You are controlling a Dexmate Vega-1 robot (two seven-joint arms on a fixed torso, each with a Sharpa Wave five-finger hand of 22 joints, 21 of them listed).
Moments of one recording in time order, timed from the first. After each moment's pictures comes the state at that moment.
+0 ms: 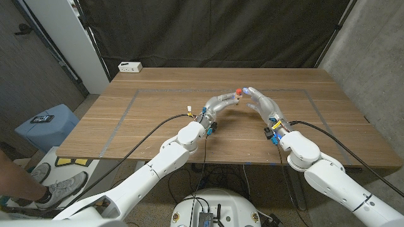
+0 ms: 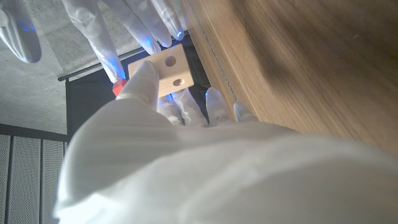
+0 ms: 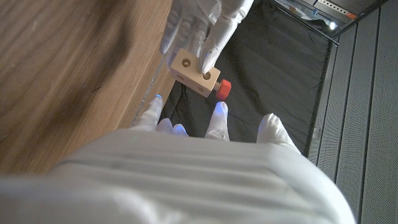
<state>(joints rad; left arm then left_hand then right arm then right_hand) 0.85 0.35 0.67 -1.61 -0.36 -0.03 0.21 0.97 0.09 0.32 -0.16 0.18 0.82 -0.16 0.19 0.19 0.80 -0.21 0.21 0.41 0.41 -0.04 0.21 0.18 0.08 0.14 0.20 0.18 -1.27 -0.72 -0.31 -2.03 0.49 0.09 -0.25 0.31 0.08 0.31 -0.14 0.20 0.46 -0.14 0.17 0.18 -0.13 0.13 0.19 0.18 -0.17 0.20 0.19 0.19 0.19 0.21 0.18 0.16</state>
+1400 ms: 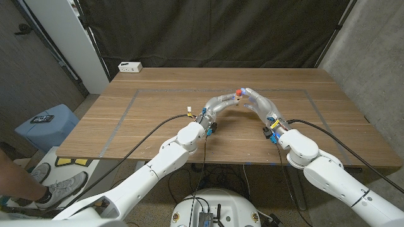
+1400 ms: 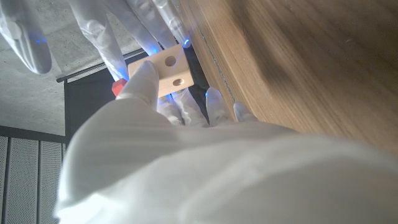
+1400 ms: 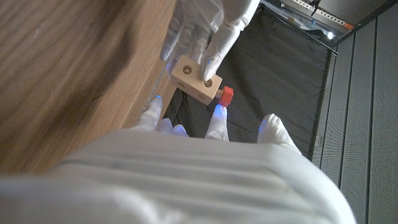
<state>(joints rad) 0.85 0.35 0.67 -1.61 -0.36 -0.02 0.21 0.98 0.09 0.32 -0.16 0.18 0.82 -0.16 0.19 0.19 0.81 -0.21 0.20 0.41 0.41 -0.04 0.21 0.18 0.08 0.14 0.20 0.18 -1.24 -0.74 -0.33 -2.01 0.51 0.08 -0.22 0.31 0.08 0.31 -0.14 0.19 0.43 -0.15 0.18 0.18 -0.15 0.12 0.19 0.18 -0.17 0.20 0.19 0.19 0.17 0.21 0.18 0.16</state>
